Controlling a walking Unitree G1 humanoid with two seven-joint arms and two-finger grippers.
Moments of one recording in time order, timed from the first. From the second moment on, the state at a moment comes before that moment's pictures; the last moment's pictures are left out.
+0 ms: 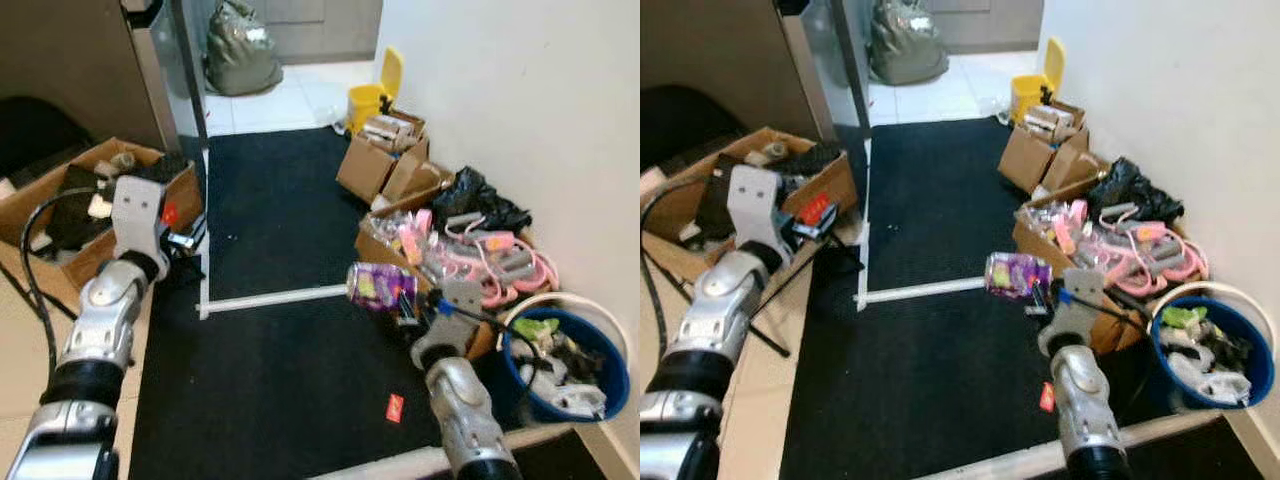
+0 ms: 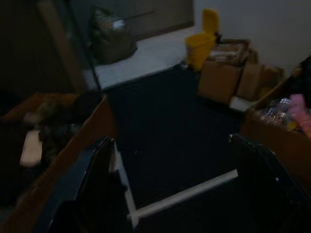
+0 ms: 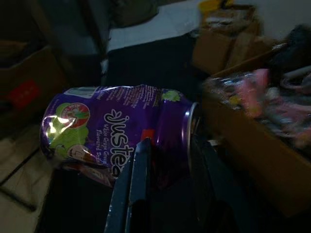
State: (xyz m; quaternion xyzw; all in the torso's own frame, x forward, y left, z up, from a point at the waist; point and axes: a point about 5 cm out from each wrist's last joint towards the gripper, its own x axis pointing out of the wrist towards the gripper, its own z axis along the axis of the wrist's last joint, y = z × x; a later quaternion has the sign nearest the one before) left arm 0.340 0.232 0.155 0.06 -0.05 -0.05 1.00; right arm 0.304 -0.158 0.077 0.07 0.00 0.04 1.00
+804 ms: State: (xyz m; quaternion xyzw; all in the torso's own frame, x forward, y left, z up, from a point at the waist) left arm 0.277 0.195 0.098 0.00 0.01 -0.02 1.00; right arm 0.305 -0.143 0.081 0.06 0.00 0.08 0.99
